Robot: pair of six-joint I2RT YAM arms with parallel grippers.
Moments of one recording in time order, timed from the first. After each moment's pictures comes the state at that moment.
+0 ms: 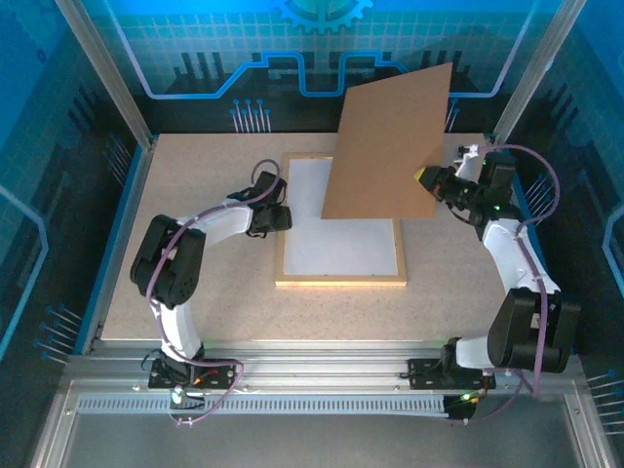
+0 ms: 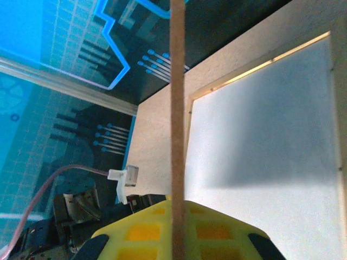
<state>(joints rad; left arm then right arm) -0.37 1.83 1.20 -0.42 -0.10 -0.53 -0.14 1.37 1.01 -0.11 -0.83 0.69</state>
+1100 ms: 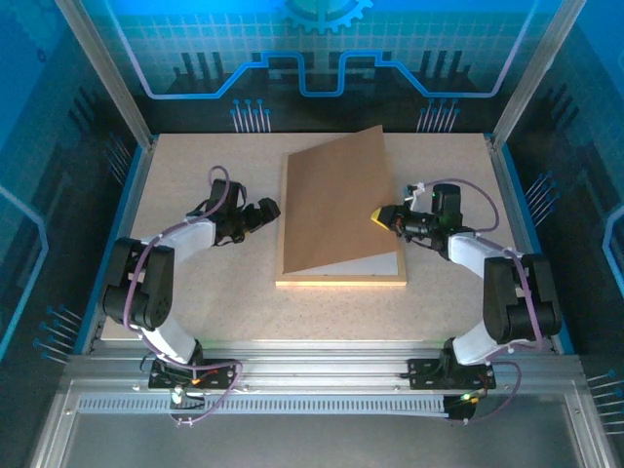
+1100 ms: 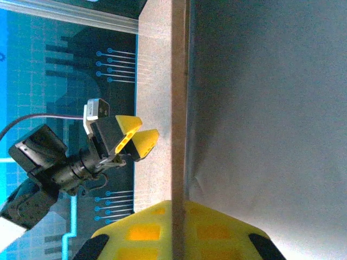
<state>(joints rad) -0.16 1.65 0.92 -0.15 0.28 -0.72 0.06 1.54 0.74 0.22 -0.91 0.86</state>
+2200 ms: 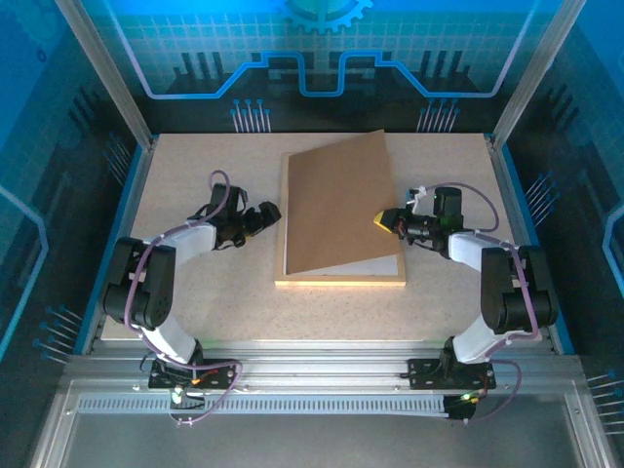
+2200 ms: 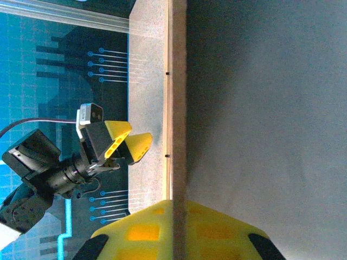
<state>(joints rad) -0.16 1.65 0.88 -0.10 0.31 -0.75 0.03 1.60 0.73 0.21 -0.94 0.80</state>
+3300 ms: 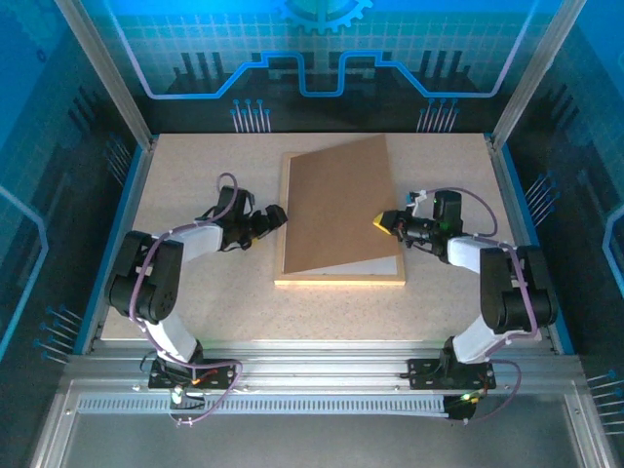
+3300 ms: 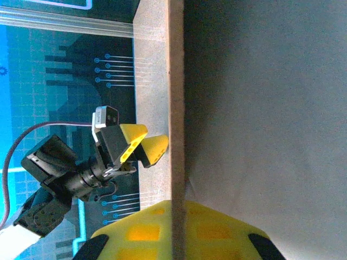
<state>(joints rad) -0.21 1.70 0.88 -0.05 0.33 -0.77 0.03 1.61 0.69 0.32 -0.95 0.92</state>
